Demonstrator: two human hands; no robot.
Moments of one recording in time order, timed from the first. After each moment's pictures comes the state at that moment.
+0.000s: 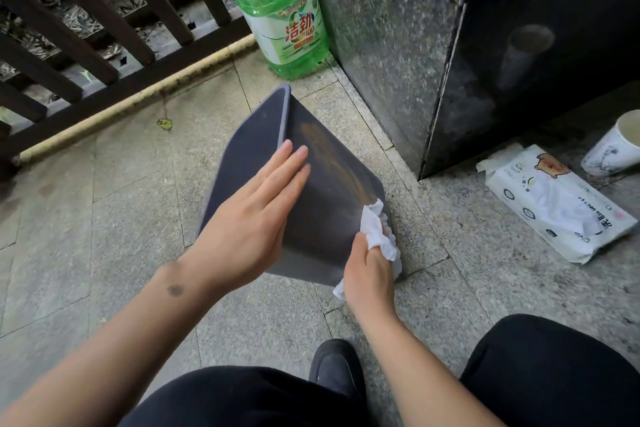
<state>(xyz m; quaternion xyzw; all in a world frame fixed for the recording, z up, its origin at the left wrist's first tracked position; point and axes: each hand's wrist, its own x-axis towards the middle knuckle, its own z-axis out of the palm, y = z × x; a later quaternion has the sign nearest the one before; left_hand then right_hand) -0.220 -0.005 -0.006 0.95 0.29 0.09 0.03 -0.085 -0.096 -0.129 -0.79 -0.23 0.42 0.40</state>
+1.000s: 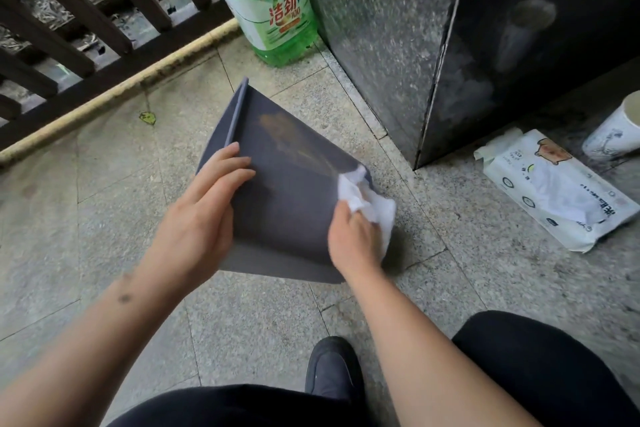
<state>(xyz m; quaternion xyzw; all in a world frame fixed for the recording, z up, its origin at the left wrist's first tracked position) -0.241 0.010 -0.008 0.90 0.39 0.13 0.10 -0.075 -0.042 -0.135 -0.81 -0.30 0.40 0.30</state>
